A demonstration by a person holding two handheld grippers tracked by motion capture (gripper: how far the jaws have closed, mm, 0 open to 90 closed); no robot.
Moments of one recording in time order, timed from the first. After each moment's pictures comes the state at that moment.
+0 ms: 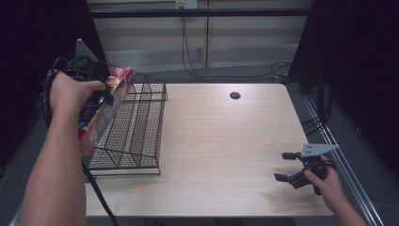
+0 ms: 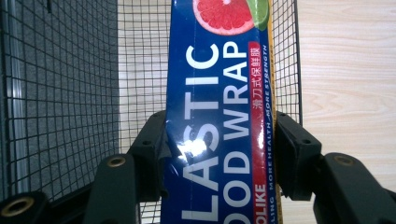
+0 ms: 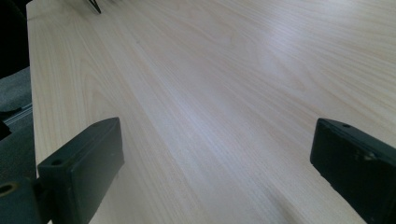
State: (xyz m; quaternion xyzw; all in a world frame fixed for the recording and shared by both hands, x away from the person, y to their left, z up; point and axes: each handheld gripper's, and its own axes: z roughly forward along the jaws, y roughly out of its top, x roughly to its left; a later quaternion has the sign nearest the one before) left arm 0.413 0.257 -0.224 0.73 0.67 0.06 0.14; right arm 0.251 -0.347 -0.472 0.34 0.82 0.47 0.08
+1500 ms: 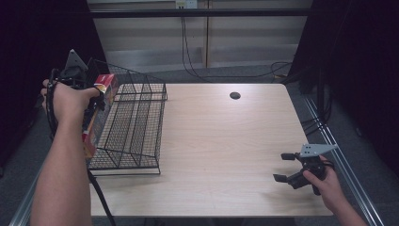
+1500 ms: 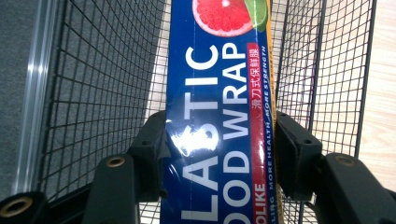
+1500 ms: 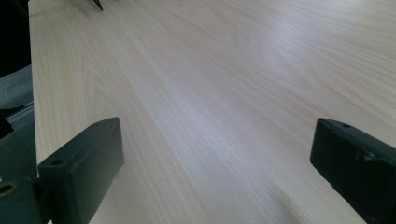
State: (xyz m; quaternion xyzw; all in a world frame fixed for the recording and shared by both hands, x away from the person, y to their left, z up) left arm 0.418 0.279 -0.254 0.67 0.73 0.10 0.12; right arm 0.252 -0.345 -0.474 0.33 0.82 0.46 0.07
